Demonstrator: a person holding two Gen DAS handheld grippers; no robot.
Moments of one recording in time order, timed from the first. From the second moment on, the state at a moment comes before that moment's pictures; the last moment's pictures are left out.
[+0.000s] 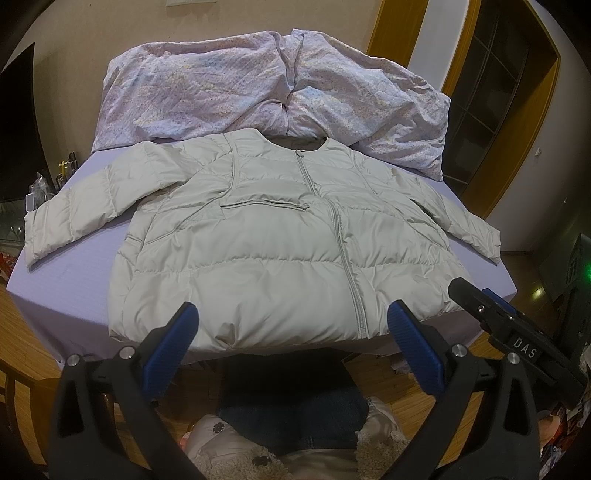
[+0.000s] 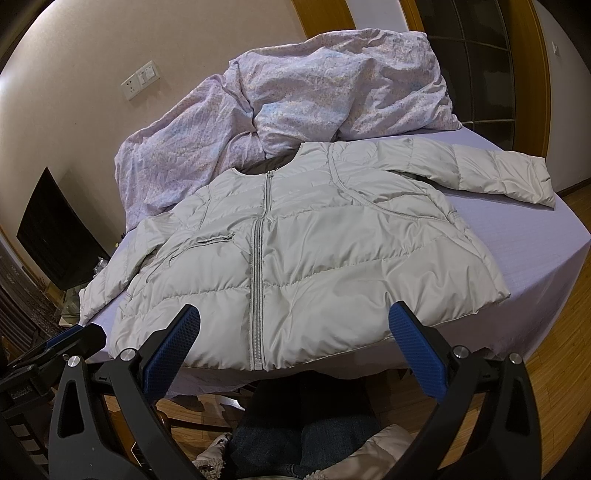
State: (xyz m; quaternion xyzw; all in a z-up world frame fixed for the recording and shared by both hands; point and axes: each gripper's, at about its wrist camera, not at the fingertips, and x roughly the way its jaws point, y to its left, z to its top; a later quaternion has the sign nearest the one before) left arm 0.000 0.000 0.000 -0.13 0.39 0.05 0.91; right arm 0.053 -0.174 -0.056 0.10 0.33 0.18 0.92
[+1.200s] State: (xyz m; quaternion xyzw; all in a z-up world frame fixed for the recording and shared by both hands) left arm 0.000 0.000 0.000 -0.13 0.39 0.05 0.91; right arm 0.055 -0.174 -0.058 0.10 0.33 0.18 0.92
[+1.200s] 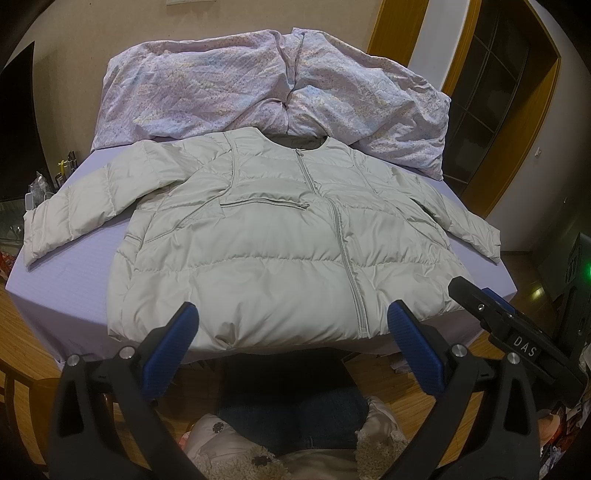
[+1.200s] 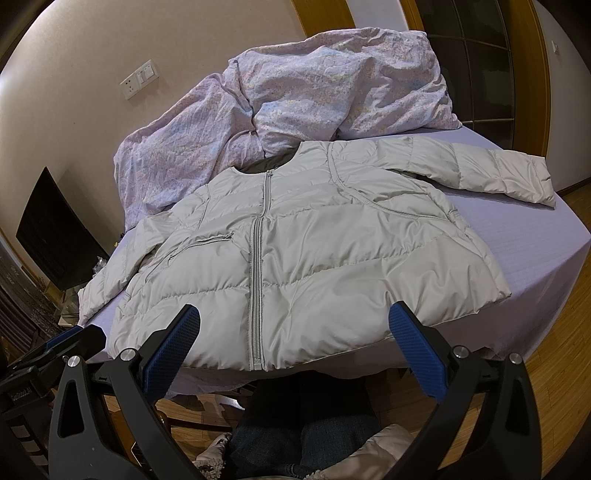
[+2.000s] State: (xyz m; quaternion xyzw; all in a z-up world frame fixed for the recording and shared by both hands) left arm 0.033 0.012 -0.012 -0.12 0.41 0.06 0.90; right arm 0.102 -0.201 -0.065 0.12 0.32 0.13 0.93
